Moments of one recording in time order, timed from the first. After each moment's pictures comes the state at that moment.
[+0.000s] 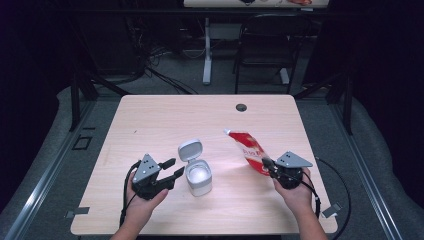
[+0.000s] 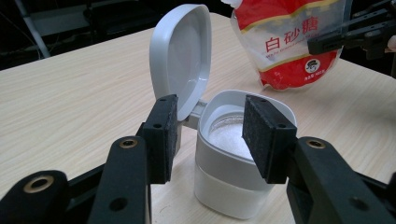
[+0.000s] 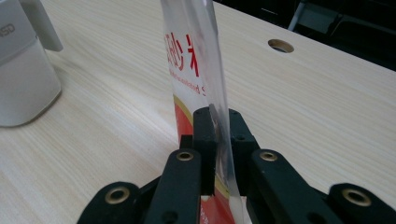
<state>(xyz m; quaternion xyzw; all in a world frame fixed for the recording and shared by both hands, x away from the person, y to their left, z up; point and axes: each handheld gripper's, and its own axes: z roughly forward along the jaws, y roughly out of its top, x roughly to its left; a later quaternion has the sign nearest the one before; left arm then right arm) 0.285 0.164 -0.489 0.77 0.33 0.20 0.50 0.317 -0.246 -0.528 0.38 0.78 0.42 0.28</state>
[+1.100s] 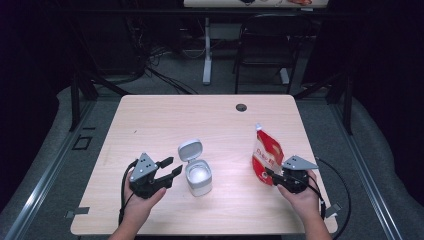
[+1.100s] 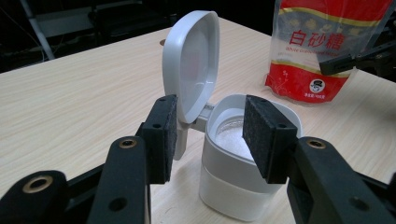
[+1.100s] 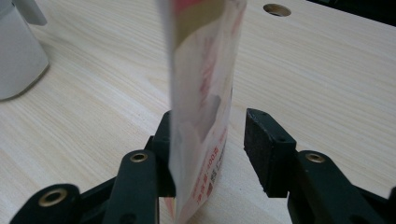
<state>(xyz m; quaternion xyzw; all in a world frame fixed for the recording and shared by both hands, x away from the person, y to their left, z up) 0.287 0.169 -0.487 0.76 0.34 0.20 0.51 0.313 -0.265 -0.542 0.41 0.78 0.41 0.26</state>
